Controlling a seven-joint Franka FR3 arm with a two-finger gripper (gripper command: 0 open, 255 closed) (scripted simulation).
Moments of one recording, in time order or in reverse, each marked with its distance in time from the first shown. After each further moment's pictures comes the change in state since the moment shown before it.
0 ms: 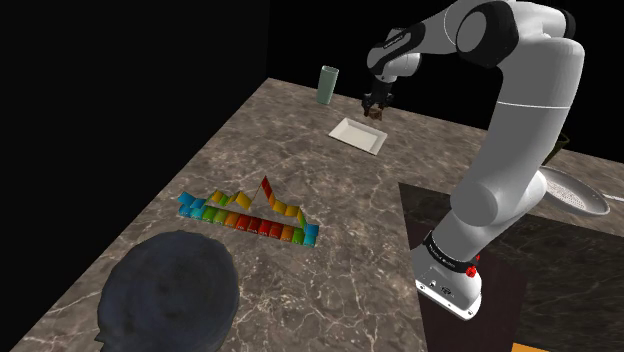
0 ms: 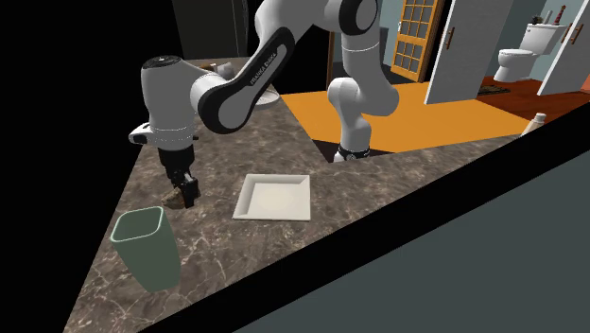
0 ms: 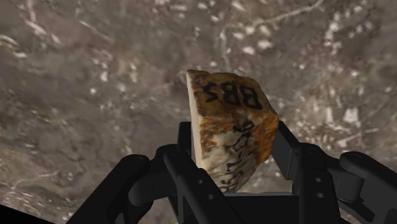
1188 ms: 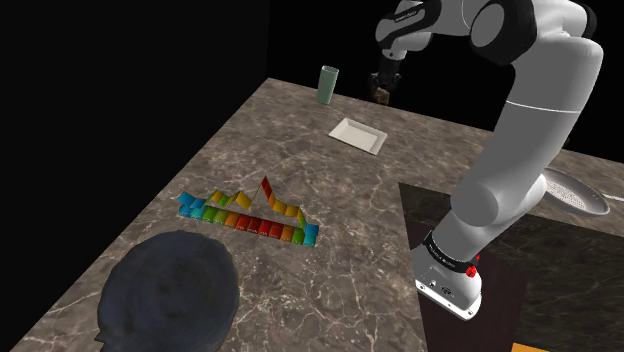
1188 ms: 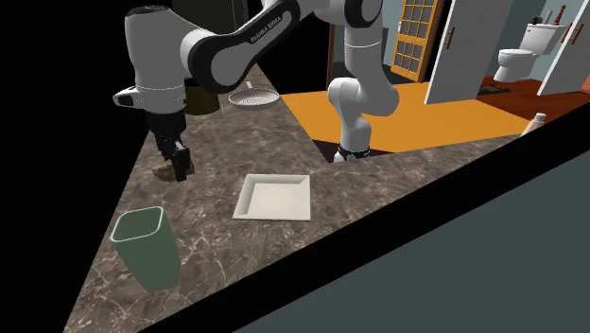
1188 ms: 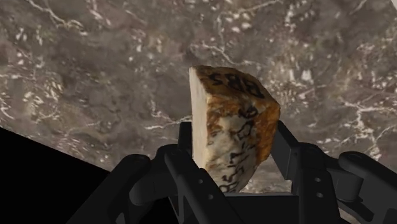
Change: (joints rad) arm 0.009 -0.085 -0.012 0.108 -0.031 -0.190 0.012
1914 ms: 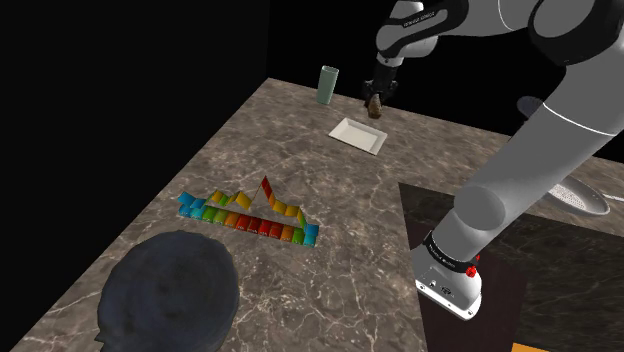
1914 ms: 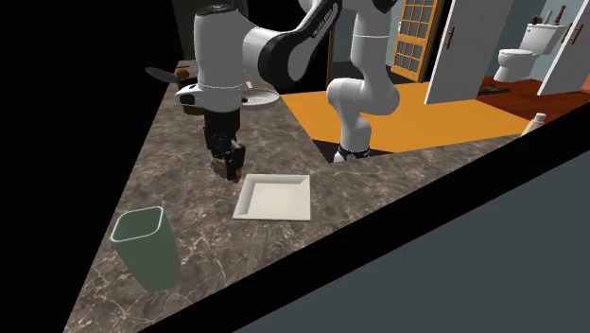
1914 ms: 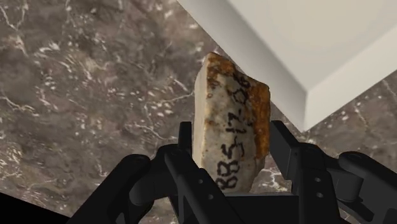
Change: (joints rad) arm 0.105 -0.293 0.052 -0.360 -0.118 0.069 0.204
